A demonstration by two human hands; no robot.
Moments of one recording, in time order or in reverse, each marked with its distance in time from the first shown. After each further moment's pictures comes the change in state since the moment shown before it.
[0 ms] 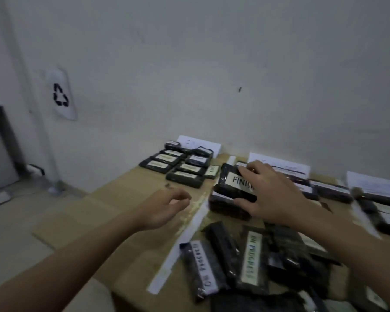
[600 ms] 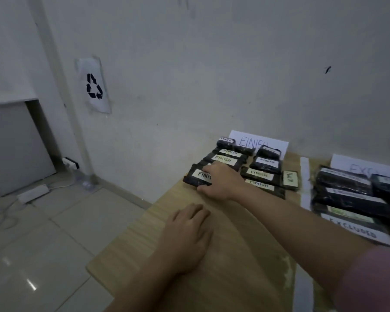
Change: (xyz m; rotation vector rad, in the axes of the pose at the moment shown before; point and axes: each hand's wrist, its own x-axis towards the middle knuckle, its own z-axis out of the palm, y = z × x) left_hand -0.001 -0.160 -0.023 0.387 0.224 -0.046; right_hand 0.238 -0.160 0.156 0.301 -0.194 -0.022
